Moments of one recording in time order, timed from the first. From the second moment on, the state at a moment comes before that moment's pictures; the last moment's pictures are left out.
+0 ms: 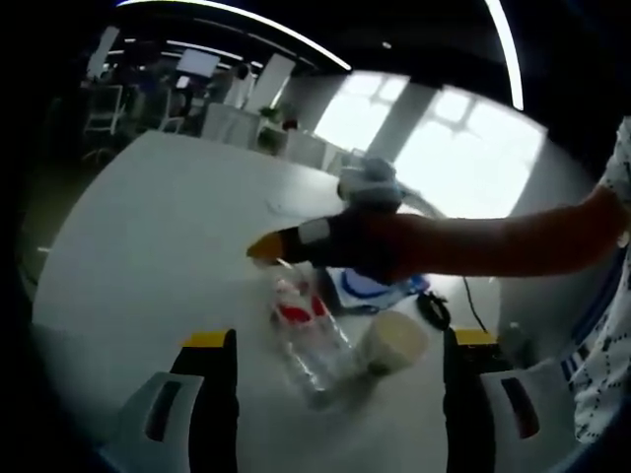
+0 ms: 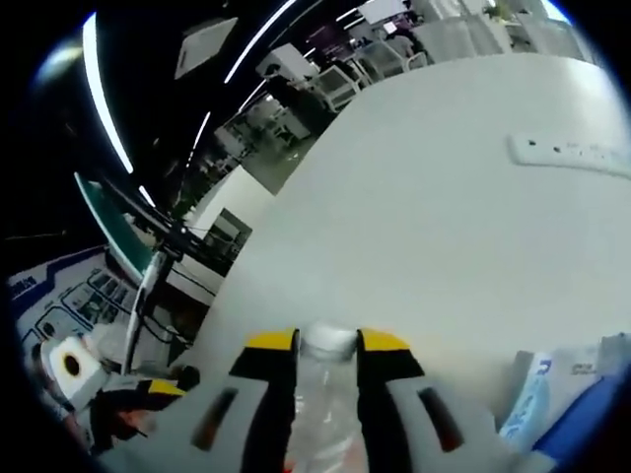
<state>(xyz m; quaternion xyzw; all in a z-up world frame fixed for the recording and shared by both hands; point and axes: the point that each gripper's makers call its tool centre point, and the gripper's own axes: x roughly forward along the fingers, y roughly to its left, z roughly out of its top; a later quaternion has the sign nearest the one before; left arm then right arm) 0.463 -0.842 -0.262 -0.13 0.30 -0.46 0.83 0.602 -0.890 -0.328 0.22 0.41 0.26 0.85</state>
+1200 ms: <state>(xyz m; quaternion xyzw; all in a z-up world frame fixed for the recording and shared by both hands) 0.534 -0.874 -0.294 -0.15 0.32 -0.48 0.80 0.587 -0.872 -0.275 0.16 0.32 0.32 0.88</state>
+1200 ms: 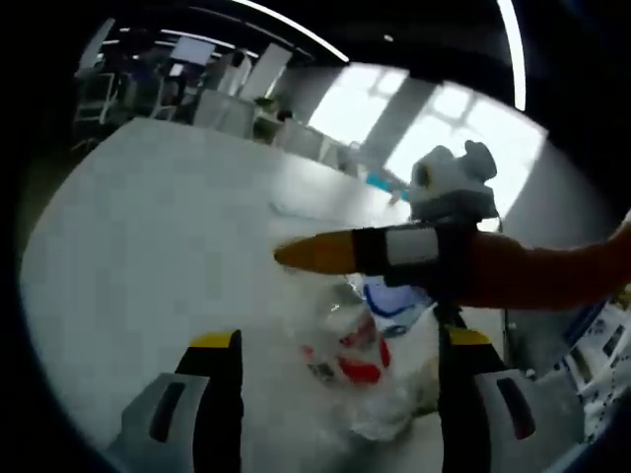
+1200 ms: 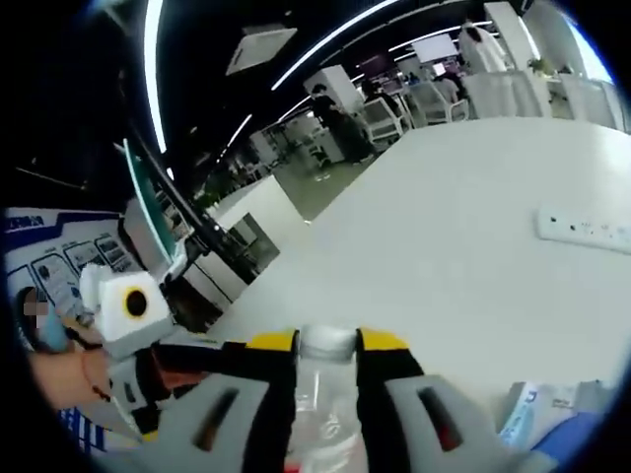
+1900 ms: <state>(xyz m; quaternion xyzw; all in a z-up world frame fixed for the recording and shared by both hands) 0.522 -0.893 -0.314 -0.18 0.35 -0.54 0.75 0.586 -0.863 -0.259 0.14 0.29 0.34 0.88</state>
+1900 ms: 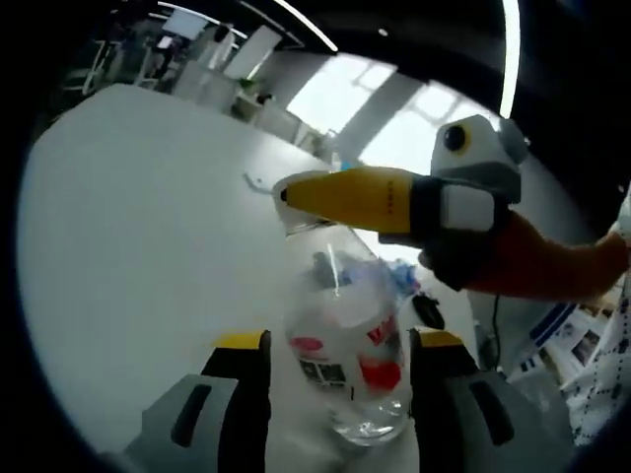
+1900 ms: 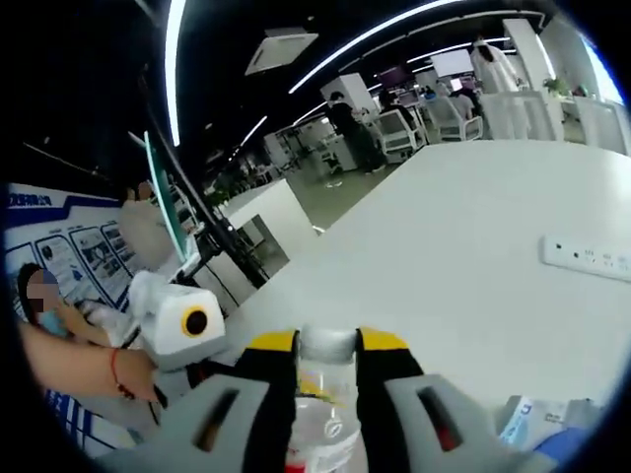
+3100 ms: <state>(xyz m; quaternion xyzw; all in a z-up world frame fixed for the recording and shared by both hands) 0.537 -0.905 -0.294 -0.11 0.30 -0.58 0.75 0.586 -0.880 -0.222 0.11 0.24 0.35 0.90</state>
